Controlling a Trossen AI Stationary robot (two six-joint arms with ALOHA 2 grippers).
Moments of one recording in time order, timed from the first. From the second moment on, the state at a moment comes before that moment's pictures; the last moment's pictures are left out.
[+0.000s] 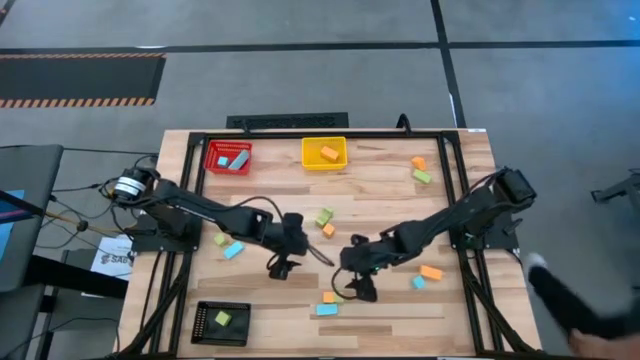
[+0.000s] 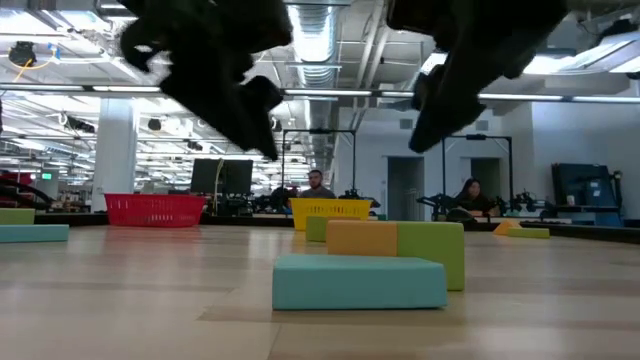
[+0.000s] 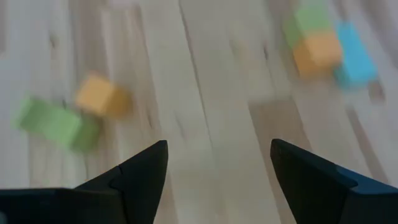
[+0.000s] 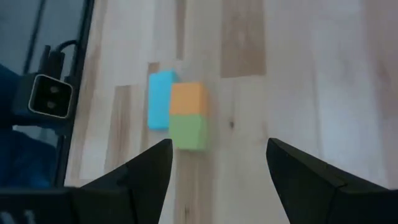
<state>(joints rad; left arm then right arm) -0.22 1.61 1.02 -0.38 -0.02 0.02 0.37 1.66 1.06 -0.25 -0.05 0.43</state>
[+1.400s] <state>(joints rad) -0.30 1.61 1.01 -0.45 -0.03 -0.08 0.57 1.96 1.14 -0.10 0.33 0.52</state>
